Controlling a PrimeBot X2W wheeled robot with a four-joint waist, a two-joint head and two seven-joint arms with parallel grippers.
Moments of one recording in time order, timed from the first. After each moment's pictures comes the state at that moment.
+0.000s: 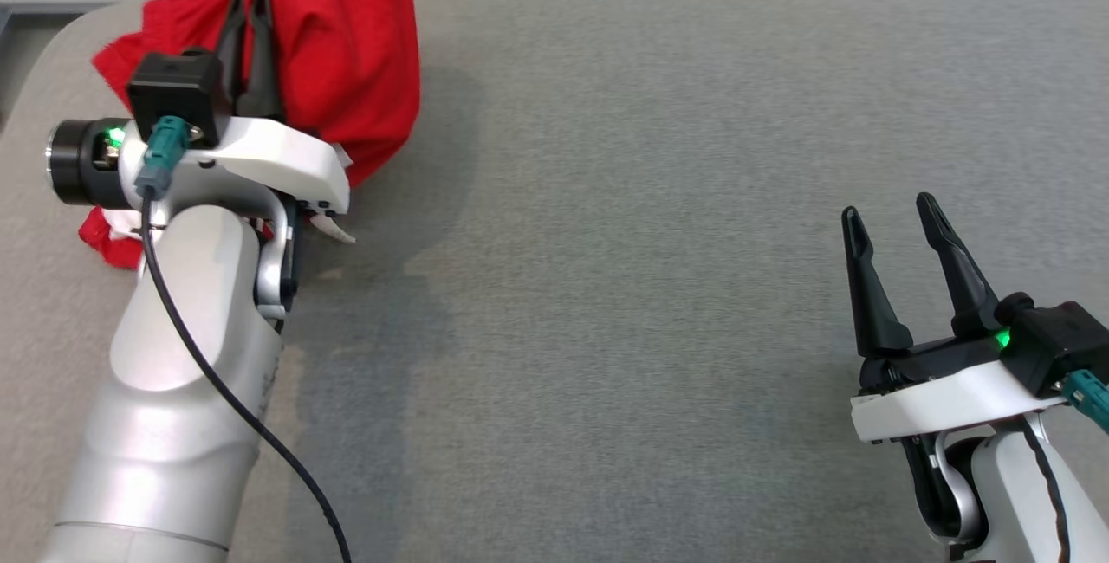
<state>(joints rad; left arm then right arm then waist) -0.78 0.13 -0.22 0.60 -0.22 0.12 -0.25 -0.25 -0.13 0.16 0.13 0.27 0.13 -0.26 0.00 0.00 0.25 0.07</state>
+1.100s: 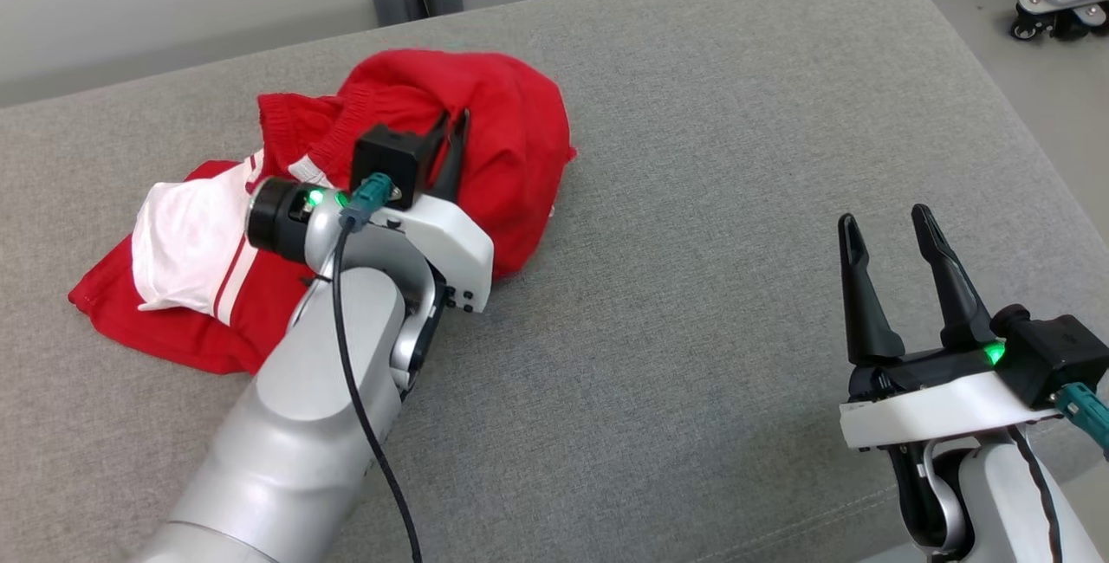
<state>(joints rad) -0.78 0.05 -0.55 0.73 -0.38 0.10 -0.16 -0.23 -0.08 0.13 0.12 0.27 0.13 -0.26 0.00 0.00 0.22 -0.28</state>
